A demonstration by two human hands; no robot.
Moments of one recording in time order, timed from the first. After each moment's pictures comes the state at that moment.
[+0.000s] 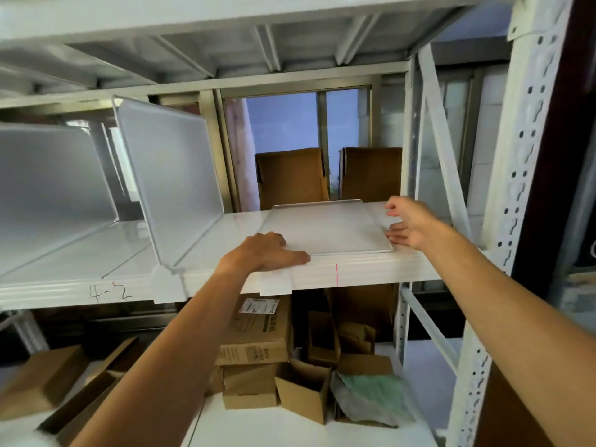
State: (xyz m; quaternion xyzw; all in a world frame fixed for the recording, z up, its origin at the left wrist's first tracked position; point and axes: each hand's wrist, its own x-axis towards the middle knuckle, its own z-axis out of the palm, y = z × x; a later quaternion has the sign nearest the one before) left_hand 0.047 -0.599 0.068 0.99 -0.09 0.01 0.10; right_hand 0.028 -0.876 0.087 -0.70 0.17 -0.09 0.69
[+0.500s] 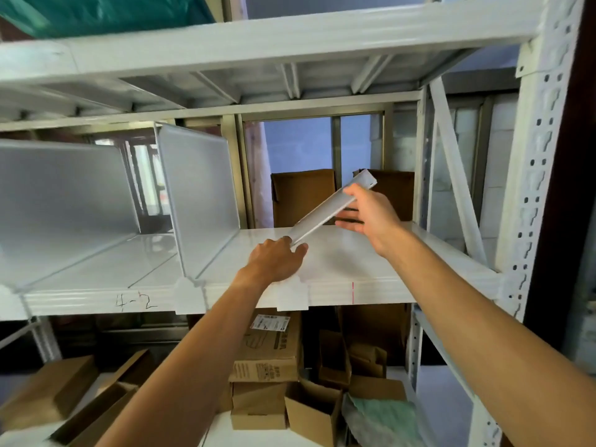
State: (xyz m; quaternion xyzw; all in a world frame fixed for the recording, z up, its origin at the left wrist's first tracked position) left_hand 0.042 -0.590 0.072 0.98 -0.08 0.14 0.13; right_hand 0.021 -0.782 0.128 -0.63 -0.03 -0.16 0.76
